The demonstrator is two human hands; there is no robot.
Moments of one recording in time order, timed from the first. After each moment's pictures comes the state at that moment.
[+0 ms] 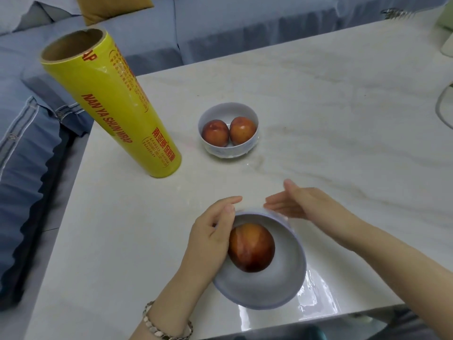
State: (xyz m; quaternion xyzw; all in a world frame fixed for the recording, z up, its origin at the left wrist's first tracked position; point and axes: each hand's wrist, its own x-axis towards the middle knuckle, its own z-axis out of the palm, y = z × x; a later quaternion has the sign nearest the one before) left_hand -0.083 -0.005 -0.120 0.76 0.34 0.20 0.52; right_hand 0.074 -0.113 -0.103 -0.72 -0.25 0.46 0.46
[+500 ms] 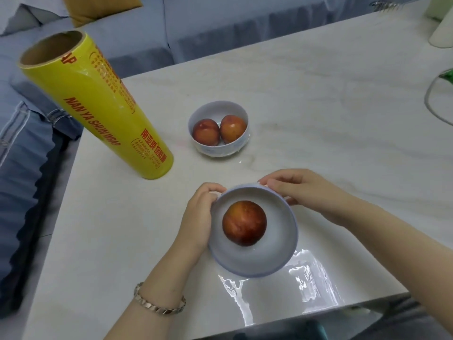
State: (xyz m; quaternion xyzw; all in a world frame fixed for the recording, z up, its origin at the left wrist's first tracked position) left_hand -0.056 0.011 -0.113 0.67 0.43 0.15 0.59; right_hand 0.096 -0.107 -0.108 -0.69 -0.28 0.45 0.49
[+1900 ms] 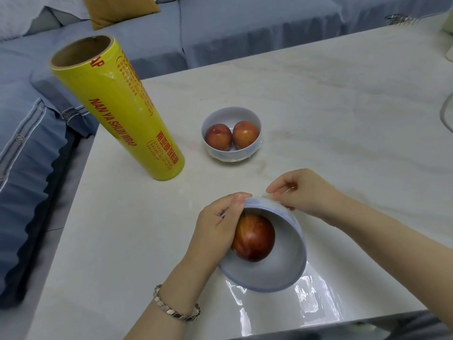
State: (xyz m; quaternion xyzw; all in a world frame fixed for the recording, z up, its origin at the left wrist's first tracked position) left_hand -0.065 0.003 -0.124 0.74 0.31 0.20 0.57; right_hand 0.093 -0.082 -0.104 -0.77 -0.29 0.39 0.42
